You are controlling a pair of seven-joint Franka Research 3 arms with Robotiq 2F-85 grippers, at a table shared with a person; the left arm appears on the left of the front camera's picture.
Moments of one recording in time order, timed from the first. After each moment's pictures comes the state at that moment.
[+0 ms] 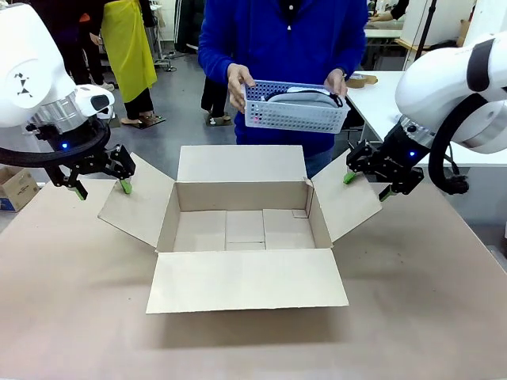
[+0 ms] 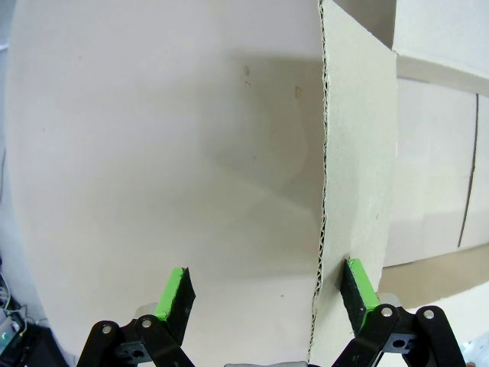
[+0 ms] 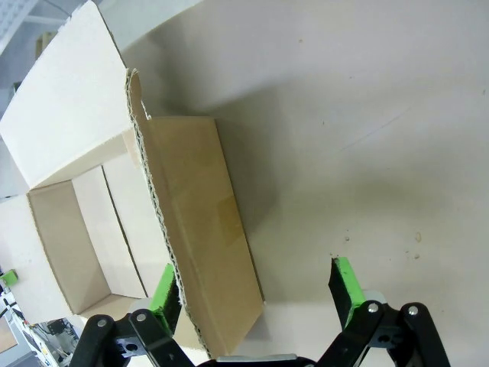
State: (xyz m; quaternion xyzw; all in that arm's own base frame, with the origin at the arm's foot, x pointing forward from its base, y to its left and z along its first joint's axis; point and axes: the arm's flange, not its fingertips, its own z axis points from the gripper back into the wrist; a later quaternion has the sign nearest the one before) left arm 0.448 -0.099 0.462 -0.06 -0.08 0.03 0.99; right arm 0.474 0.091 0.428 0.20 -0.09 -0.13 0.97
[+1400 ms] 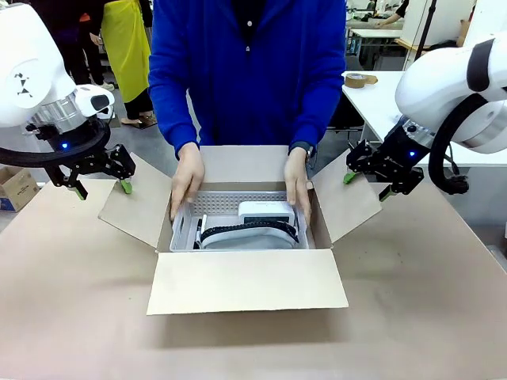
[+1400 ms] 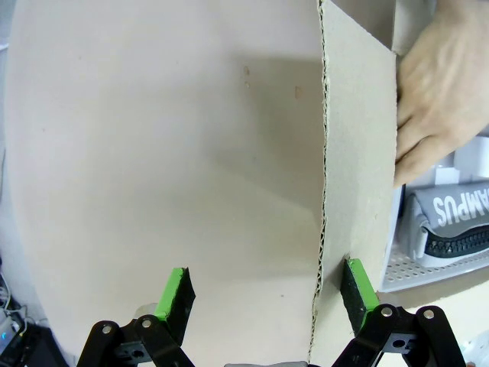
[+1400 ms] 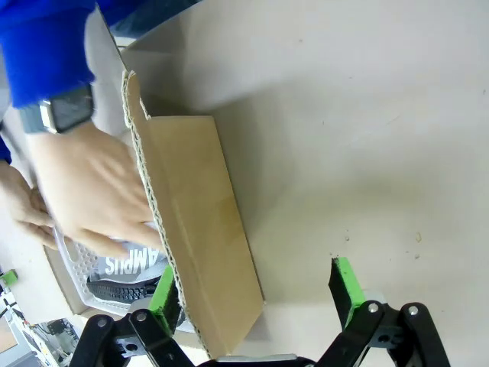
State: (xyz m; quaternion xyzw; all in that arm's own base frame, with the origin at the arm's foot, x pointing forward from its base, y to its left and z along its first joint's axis) left arm 0.448 -0.099 0.462 -0.06 -0.08 0.03 0.99; right arm 0.474 0.091 0.428 0.20 -0.09 -0.13 0.97
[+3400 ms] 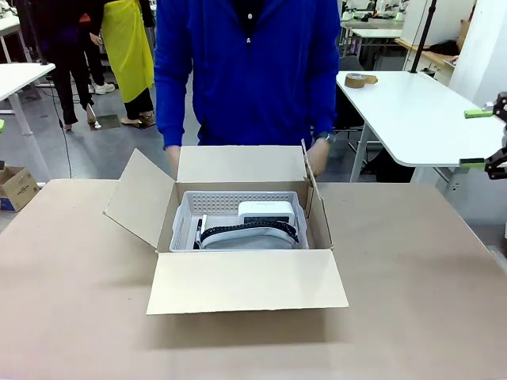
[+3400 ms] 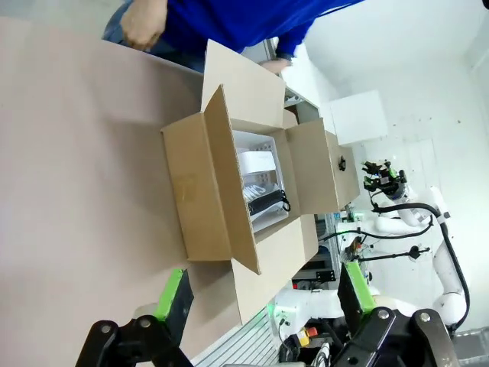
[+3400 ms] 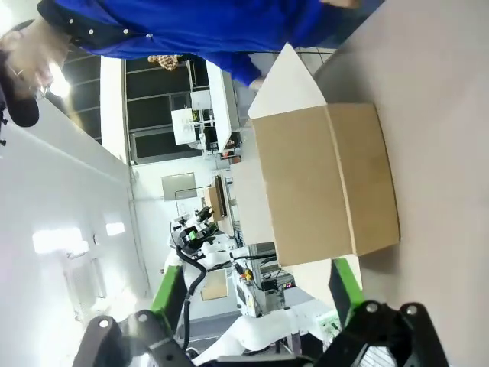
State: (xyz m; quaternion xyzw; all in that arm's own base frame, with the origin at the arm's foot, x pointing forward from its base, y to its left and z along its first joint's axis) left arm 0.357 0.136 0.496 -0.51 -0.21 0.02 0.83; right arm 0.389 -0.116 0.484 0.59 -0.11 -0.18 0.78
